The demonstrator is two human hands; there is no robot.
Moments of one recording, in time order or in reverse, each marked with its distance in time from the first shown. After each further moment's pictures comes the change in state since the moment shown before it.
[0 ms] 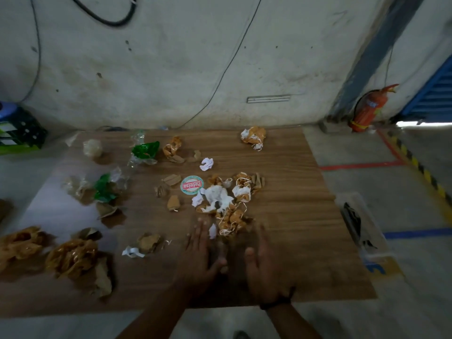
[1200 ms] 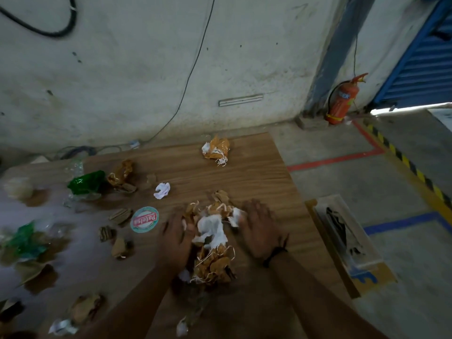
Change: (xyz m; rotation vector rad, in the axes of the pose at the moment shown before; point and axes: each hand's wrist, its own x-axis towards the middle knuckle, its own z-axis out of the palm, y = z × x) left_hand 0.156 0.019 0.016 -0.438 0.230 -0.192; right_hand 0.175 0.076 -0.066 -0.533 -0.154 0.108
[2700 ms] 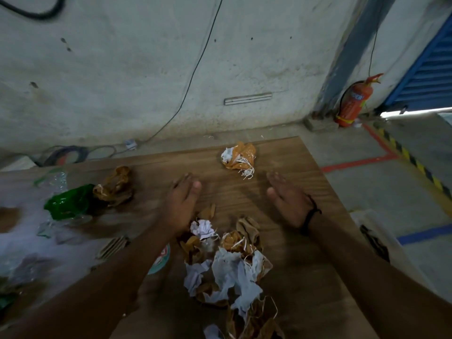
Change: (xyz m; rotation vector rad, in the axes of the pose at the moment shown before) left_hand 0.181 -0.010 -0.027 -0.009 -0.075 0.159; right_hand 0.149 -0.004 -0.017 -0.018 -0.086 -0.116
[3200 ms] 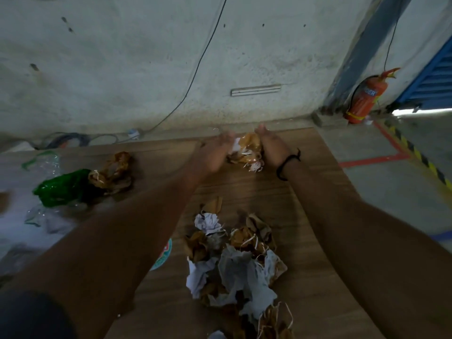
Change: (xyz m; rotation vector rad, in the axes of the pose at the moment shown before) left_hand 0.094 0.046 0.026 0.129 -0.208 -0.012; right_hand 0.106 -0.057 -0.005 0.459 0.066 0.147
